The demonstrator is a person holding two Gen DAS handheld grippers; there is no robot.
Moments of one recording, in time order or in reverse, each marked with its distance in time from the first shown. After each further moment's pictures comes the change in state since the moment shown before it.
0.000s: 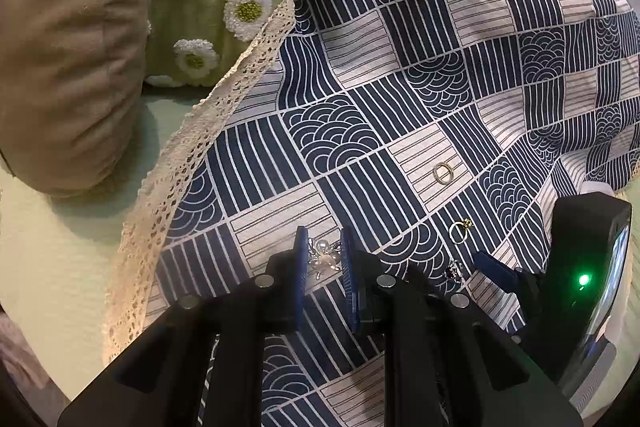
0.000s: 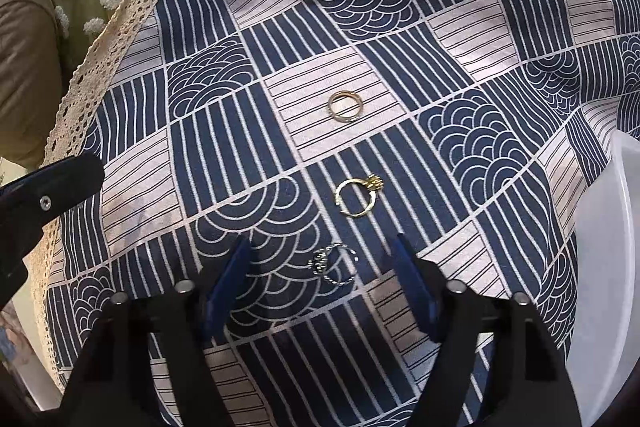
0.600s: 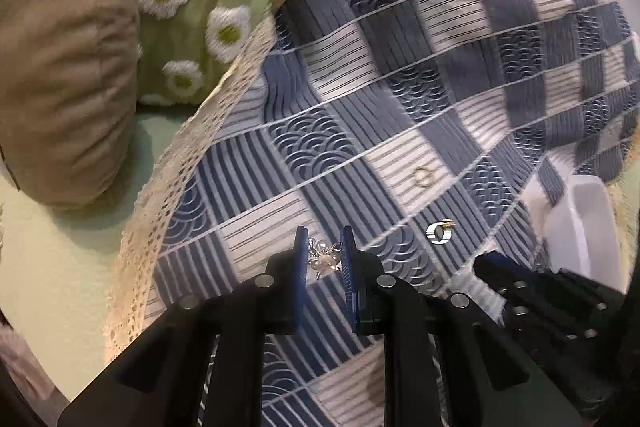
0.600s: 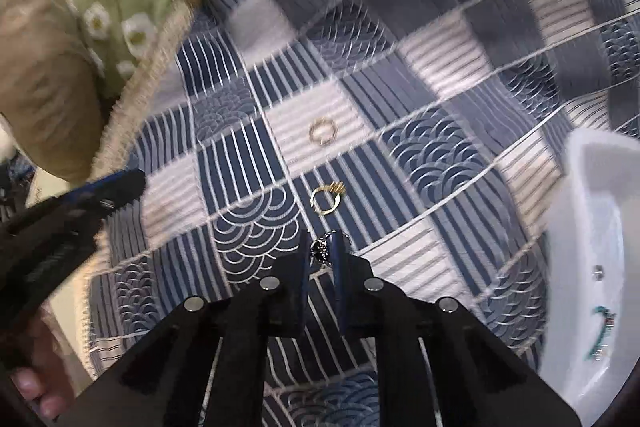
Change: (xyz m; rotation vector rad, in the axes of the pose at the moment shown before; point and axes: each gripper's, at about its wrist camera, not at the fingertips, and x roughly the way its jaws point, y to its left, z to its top) left arm -0.020 -0.017 -0.005 0.049 -0.051 -0.032; right arm -0.068 -0.048 0.001 0.031 -0.073 0.134
